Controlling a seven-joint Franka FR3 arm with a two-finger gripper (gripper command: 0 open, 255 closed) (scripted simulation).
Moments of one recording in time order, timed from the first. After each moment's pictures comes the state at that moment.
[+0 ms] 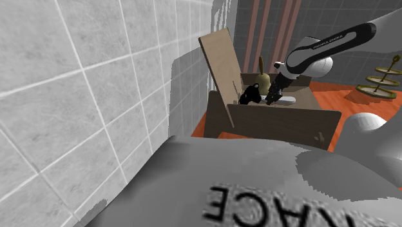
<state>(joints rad) 0.26 -0.47 -0.93 -2.58 -0.16 2.49 -1.17</state>
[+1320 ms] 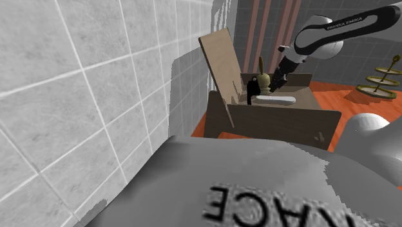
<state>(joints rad) 0.20 -0.57 -0.80 -2.47 -0.19 2.27 -1.10</state>
